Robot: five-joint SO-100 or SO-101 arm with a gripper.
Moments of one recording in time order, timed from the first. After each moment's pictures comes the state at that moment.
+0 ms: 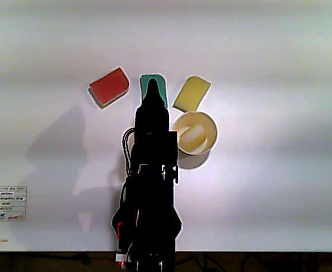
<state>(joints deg) 0.6 179.4 154.6 48.8 -3.8</state>
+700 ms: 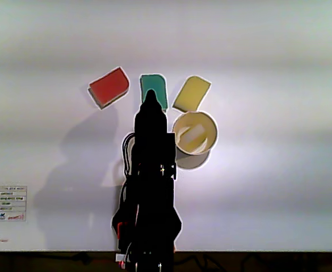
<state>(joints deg) 1.9 186.2 177.3 43.2 -6.9</state>
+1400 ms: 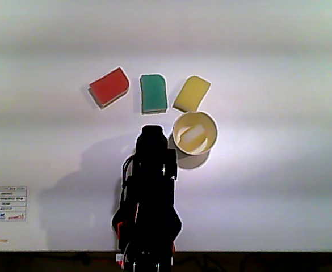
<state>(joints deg) 3.3 186.2 177.6 72.8 -7.9</state>
